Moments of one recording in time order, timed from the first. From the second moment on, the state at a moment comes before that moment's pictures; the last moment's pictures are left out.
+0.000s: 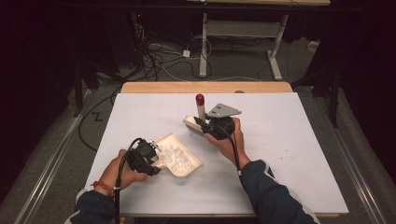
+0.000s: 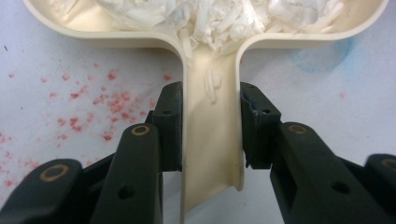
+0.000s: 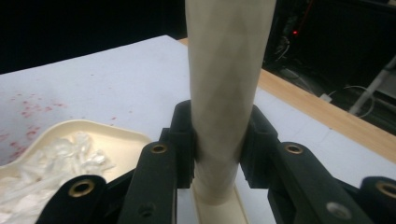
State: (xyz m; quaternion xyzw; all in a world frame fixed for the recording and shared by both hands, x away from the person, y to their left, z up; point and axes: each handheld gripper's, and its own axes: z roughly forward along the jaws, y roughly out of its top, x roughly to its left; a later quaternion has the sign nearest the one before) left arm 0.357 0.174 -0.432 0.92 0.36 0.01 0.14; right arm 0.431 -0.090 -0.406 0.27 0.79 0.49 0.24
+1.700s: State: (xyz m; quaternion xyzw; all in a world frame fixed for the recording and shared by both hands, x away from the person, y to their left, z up) left arm 0.367 0.186 -0.449 0.88 0.44 0.05 0.19; right arm 0.348 -0.259 -0.368 0.27 0.81 0.50 0.15
